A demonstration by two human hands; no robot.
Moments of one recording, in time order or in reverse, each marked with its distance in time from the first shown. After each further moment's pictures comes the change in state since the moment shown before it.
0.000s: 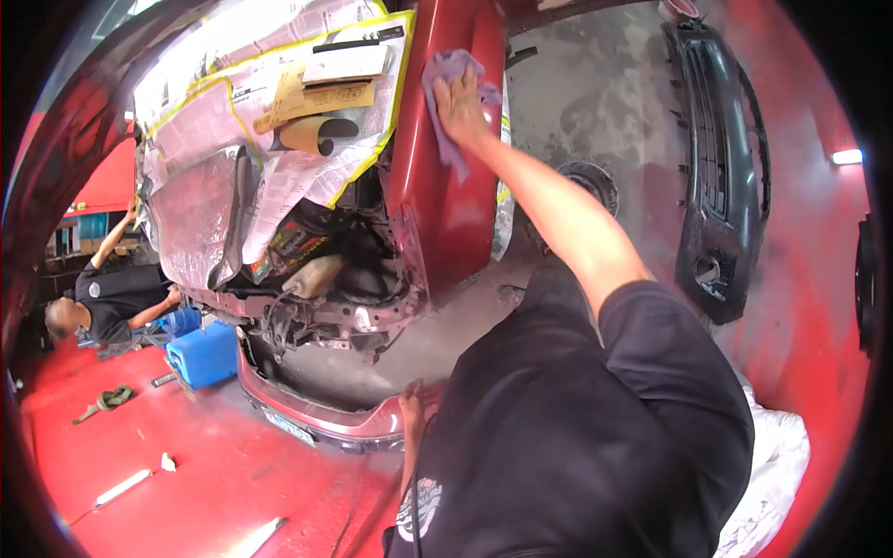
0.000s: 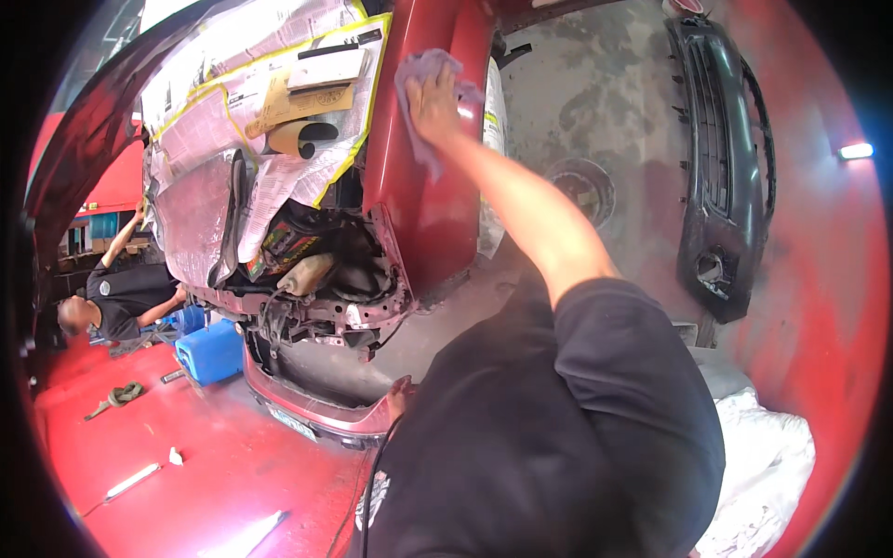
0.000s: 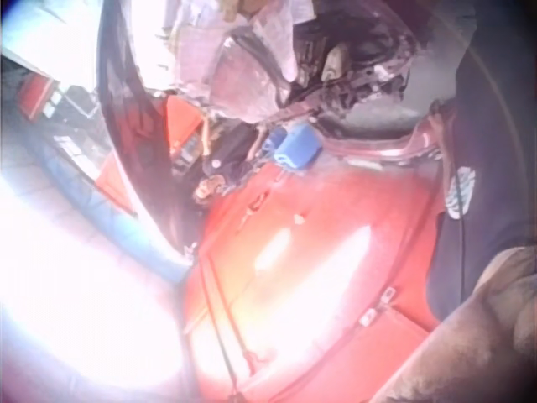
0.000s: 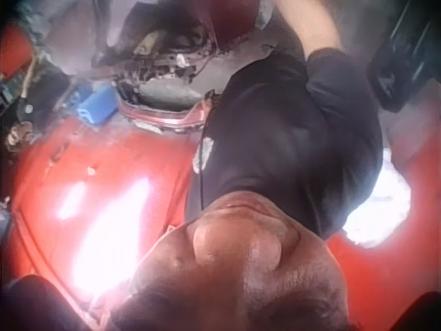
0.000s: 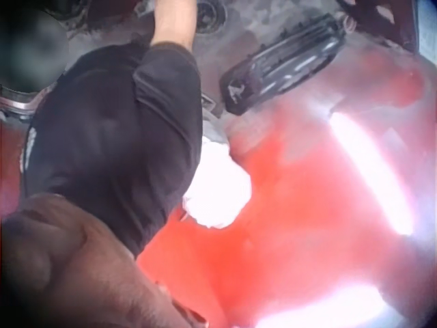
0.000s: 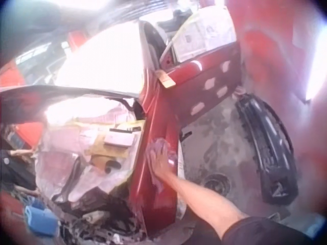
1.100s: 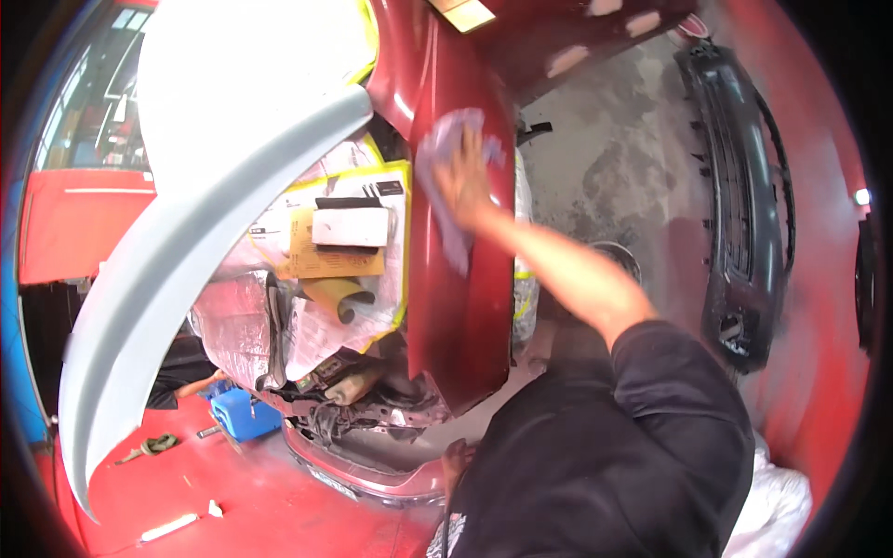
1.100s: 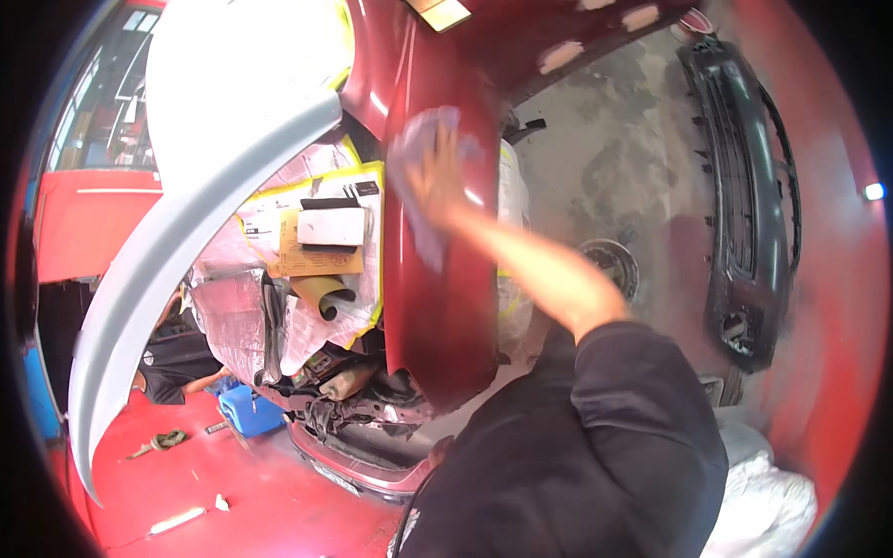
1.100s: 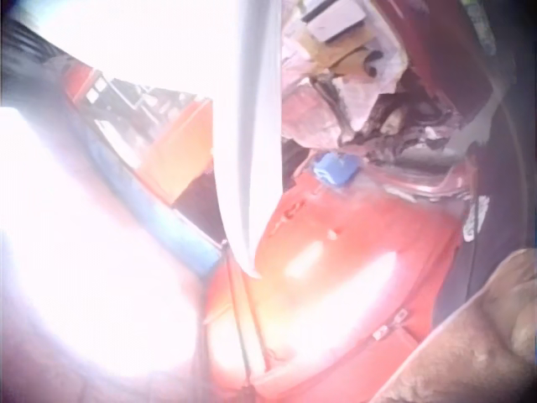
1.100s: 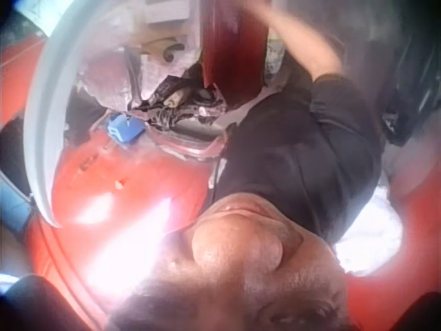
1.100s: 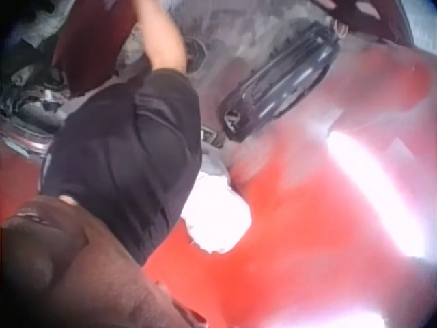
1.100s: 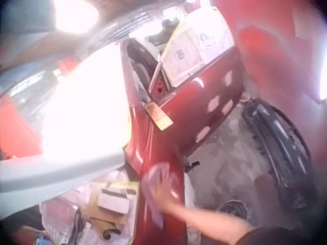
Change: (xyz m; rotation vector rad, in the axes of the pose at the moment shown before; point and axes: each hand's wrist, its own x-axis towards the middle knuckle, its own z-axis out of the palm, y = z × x) left_hand 0.002 0.112 0.129 0.191 0.020 -0.056; right_hand 0.145 0.051 -0.021 0.369 0.162 0.228
